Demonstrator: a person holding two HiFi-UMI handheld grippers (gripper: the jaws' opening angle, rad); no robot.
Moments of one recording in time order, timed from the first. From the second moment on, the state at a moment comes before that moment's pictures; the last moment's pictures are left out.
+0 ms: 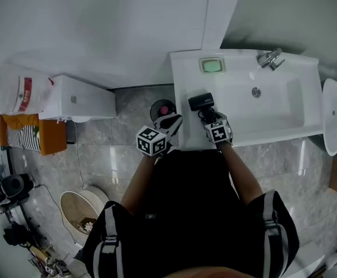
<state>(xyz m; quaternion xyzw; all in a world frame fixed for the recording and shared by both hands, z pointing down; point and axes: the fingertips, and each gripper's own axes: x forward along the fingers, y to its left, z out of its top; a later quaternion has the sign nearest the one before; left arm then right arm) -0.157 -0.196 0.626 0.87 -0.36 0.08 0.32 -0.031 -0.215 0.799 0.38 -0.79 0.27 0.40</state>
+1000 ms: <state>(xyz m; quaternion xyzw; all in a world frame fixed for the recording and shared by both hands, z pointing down) -0.103 -0.153 0.610 0.87 -0.38 0.07 0.31 0.018 -0.174 0.702 0.34 -0.88 0.20 0.28</state>
